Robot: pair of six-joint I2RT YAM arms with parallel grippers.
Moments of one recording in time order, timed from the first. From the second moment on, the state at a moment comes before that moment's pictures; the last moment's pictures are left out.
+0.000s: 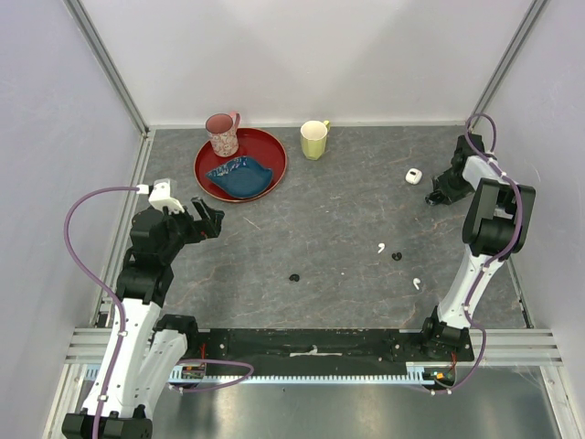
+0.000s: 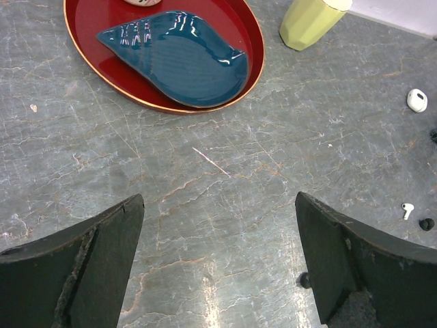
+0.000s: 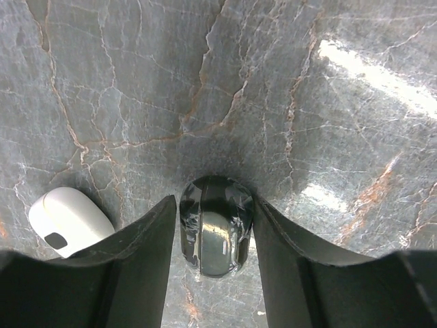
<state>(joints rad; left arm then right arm) -0.08 0.63 0.66 -0.36 0.13 -0.32 -0.26 2.08 1.52 -0.60 0.16 0.90</state>
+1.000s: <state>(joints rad) -0.08 0.59 0.52 -0.18 0.23 -0.44 -0.19 1.72 1.05 -0.29 -0.15 0.84</state>
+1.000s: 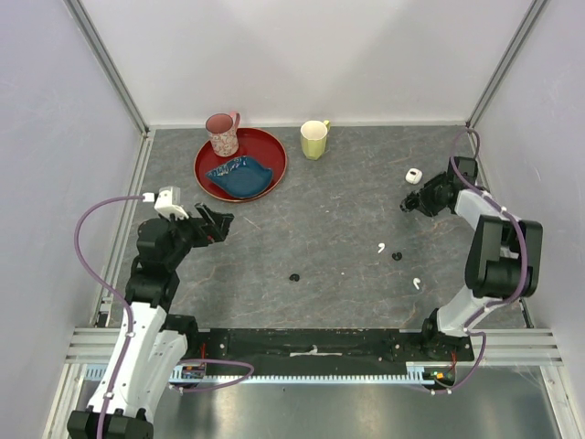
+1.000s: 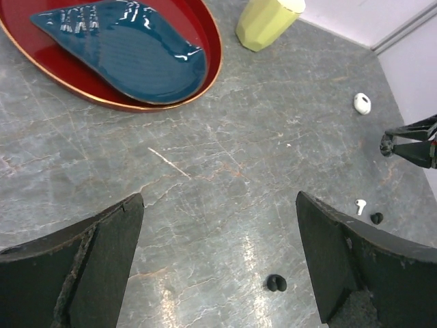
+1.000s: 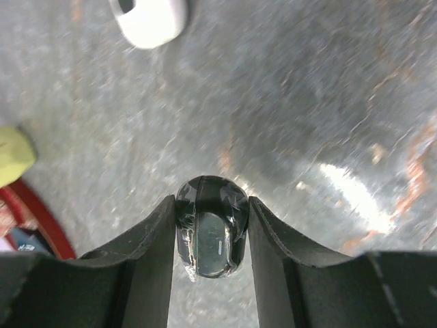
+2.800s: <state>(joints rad) -0.93 1.42 0.62 0.78 -0.17 -0.51 0.43 1.23 0.68 0.15 -0.19 1.37</state>
